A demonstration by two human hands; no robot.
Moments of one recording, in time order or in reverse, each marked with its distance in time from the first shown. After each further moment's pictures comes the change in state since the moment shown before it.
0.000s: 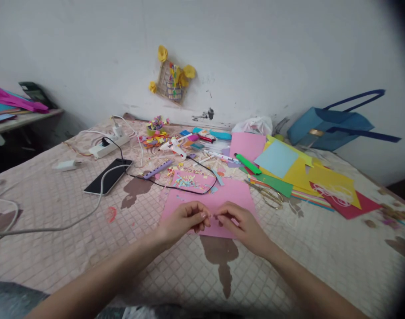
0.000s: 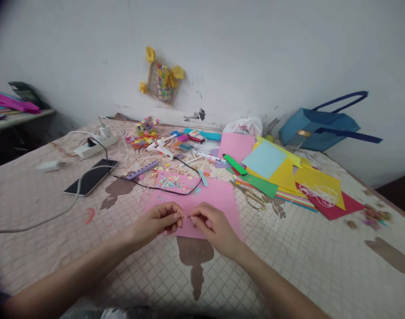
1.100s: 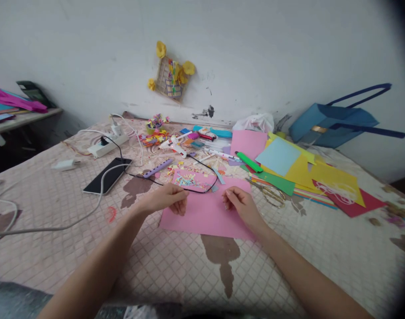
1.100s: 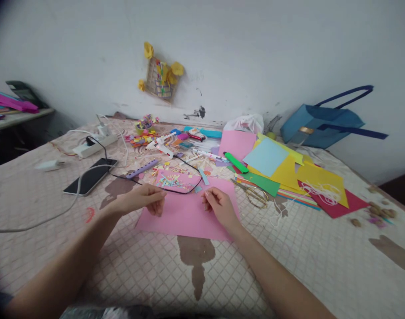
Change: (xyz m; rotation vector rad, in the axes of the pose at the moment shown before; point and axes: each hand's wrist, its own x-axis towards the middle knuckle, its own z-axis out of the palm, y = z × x) left_hand 0.017 0.037 -0.069 0.514 -0.020 -0.054; right_hand 0.030 0.055 -0.003 0.342 0.305 0.196
